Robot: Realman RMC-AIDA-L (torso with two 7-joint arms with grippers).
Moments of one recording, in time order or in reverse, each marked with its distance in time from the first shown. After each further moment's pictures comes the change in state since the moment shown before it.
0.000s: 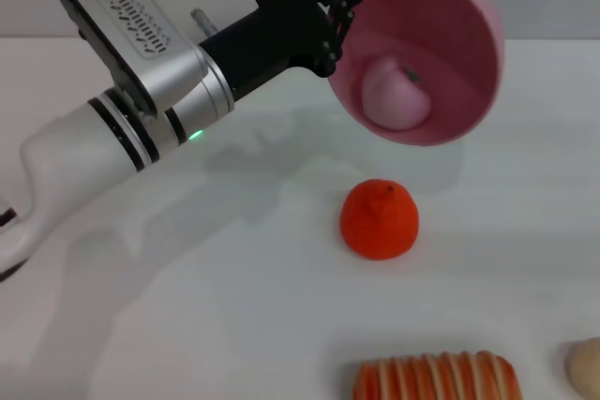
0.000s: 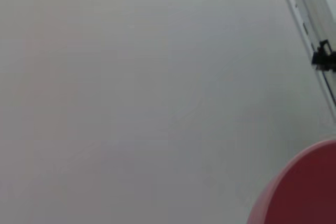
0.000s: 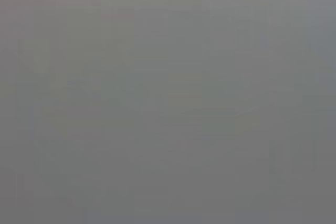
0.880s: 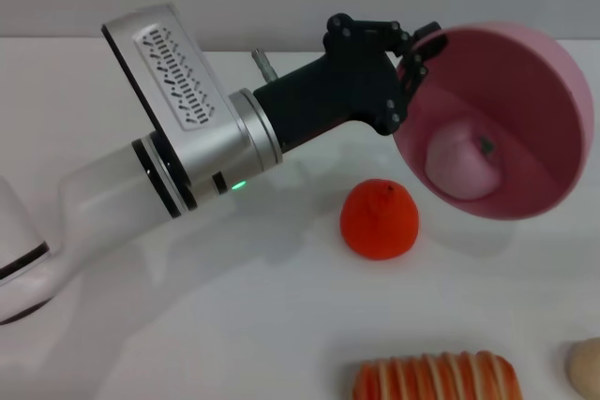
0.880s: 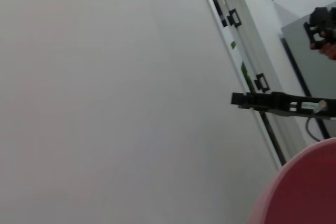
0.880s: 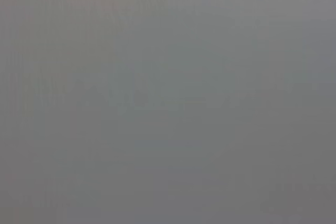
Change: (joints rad) left arm 0.027 -0.001 0.189 0.044 -0.074 0.074 0.057; right arm -0.005 -0.006 0.032 0.000 0.001 0.028 -0.002
